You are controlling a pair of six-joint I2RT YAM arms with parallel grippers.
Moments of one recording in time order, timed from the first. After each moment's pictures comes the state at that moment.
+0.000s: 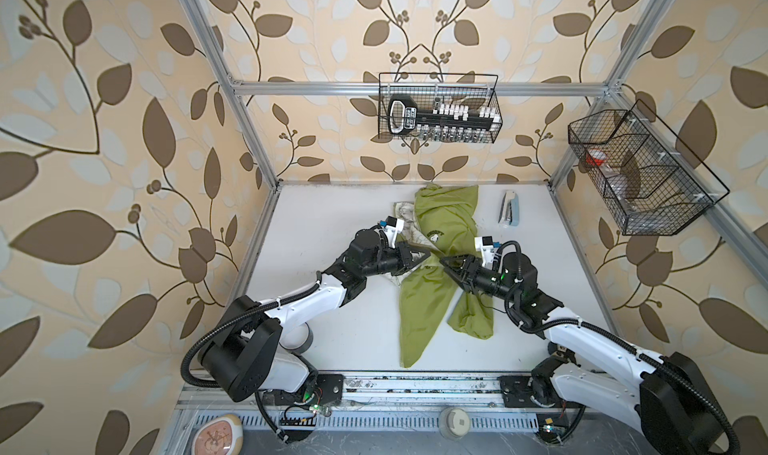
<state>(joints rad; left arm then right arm) -0.59 1.35 0.72 0.44 0.59 -1.13 0.51 1.08 0.46 0.38 -0.42 1.26</state>
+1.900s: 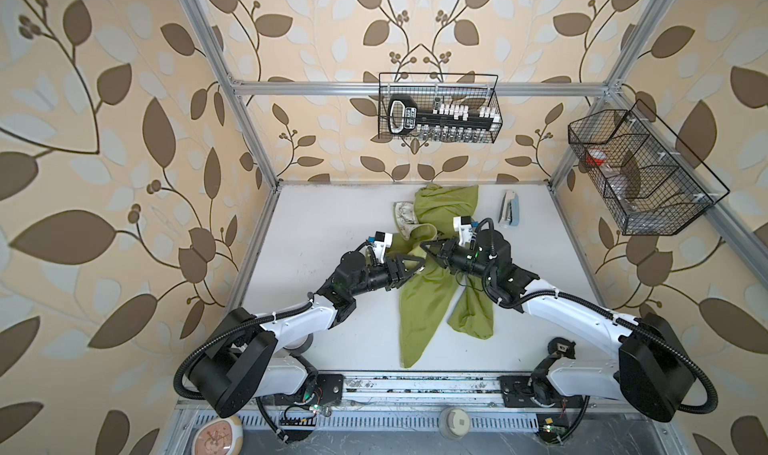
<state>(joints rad) -0.59 1.31 0.49 0.74 0.60 -1.27 0.62 1.30 0.77 0.28 -0.29 1.23</state>
